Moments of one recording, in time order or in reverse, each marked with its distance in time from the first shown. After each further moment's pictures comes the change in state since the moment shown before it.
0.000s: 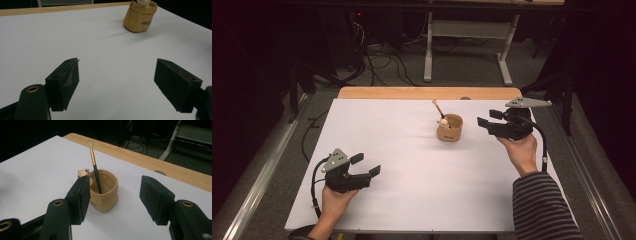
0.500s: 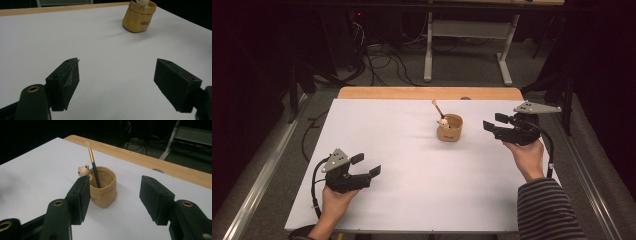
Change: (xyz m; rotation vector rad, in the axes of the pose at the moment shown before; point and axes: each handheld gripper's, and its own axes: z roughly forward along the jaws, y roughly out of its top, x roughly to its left) left arm -0.001 0.000 0.000 -0.001 -0.003 0.002; right arm -0.003 -0.012 -0.017 -0.022 -0.002 0.013
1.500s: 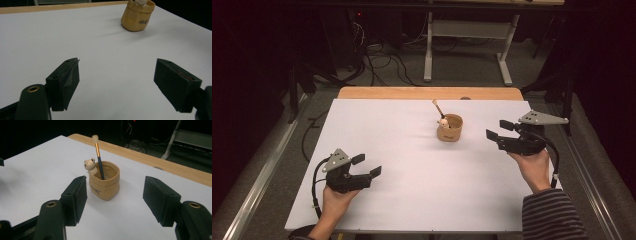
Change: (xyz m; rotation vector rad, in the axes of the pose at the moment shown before) left arm 0.000 0.000 0.002 0.010 -0.014 -0.001; right arm 0.011 -0.015 -0.019 -0.014 0.001 -0.024
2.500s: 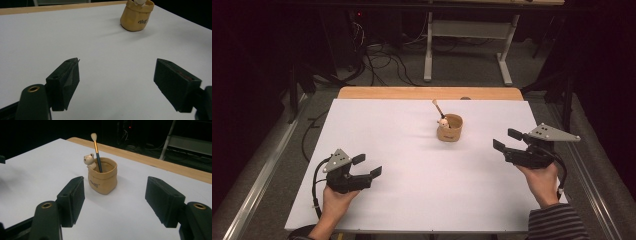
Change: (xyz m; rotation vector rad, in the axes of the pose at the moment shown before) left arm -0.001 0.000 -0.001 0.000 -0.001 0.008; right arm 0.004 -0.028 -0.022 -0.059 -0.025 0.001
